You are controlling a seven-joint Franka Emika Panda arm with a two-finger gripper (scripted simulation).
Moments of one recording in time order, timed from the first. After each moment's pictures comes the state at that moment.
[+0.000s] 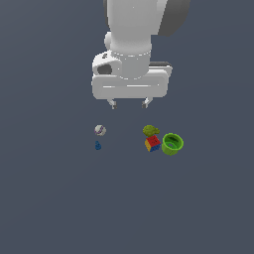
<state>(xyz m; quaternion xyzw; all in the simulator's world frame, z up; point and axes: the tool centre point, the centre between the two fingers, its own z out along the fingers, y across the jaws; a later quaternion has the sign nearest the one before) 0.001 0.008 0.334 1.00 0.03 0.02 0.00</state>
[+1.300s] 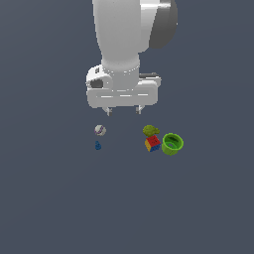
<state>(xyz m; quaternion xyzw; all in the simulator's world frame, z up) -0.002 -0.010 0.303 1.00 0.02 0.00 -0.02</state>
